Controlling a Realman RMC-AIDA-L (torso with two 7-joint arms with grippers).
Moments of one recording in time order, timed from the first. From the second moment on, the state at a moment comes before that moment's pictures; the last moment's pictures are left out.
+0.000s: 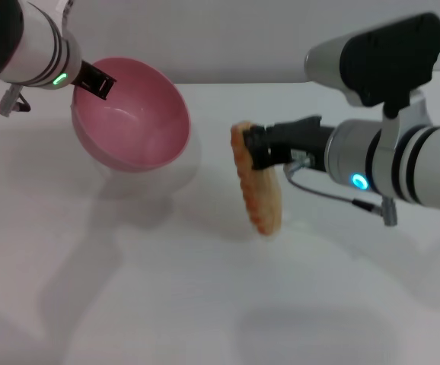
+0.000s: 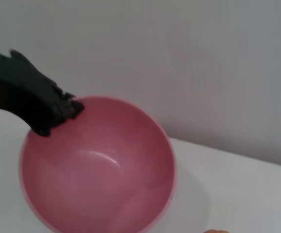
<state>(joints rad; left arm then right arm) -0.65 -2.06 1.69 1.48 0.02 -1.23 -0.01 0.28 2.08 -1.99 -1.64 0.41 0.75 0.08</state>
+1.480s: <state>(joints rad) -0.67 -2.07 1.79 1.47 -0.16 -1.15 -0.01 0.29 2.08 -2.01 -1.80 0.17 0.60 0.02</state>
